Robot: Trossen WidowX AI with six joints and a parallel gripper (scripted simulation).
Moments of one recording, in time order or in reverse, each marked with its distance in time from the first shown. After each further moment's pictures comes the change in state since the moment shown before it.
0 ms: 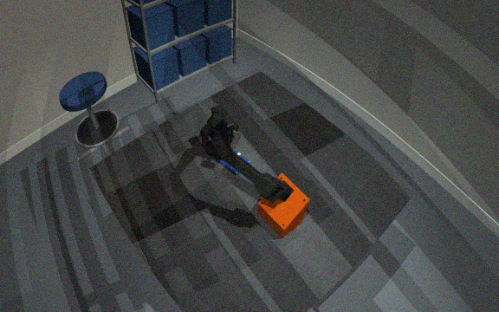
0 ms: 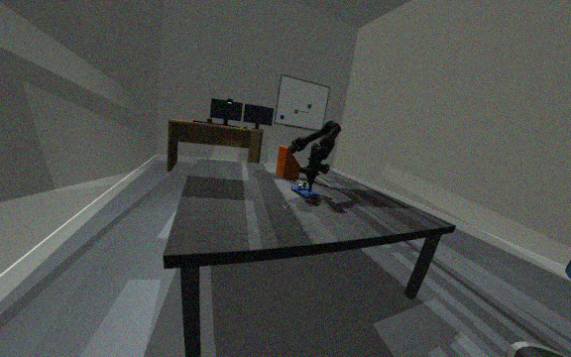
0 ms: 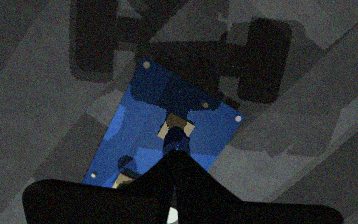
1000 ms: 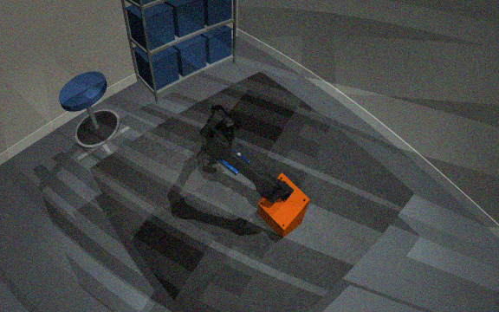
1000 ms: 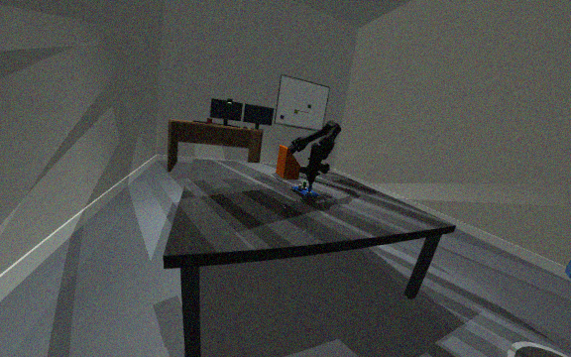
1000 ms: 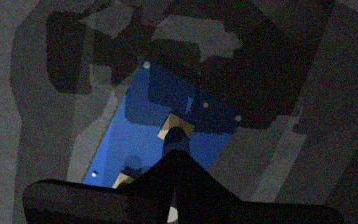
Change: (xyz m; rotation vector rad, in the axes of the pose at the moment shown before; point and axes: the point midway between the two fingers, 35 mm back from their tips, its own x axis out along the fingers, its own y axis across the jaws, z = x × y) arm -0.001 0.000 0.000 -0.002 0.002 0.004
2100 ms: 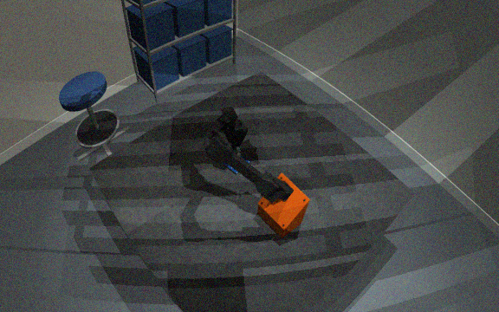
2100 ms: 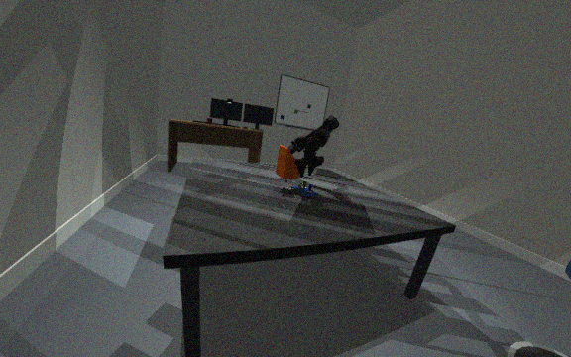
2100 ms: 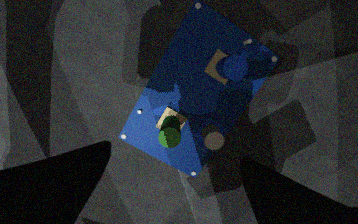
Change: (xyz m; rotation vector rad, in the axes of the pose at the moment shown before) arm -0.031 0.033 -0.058 -0.017 0.008 0.007
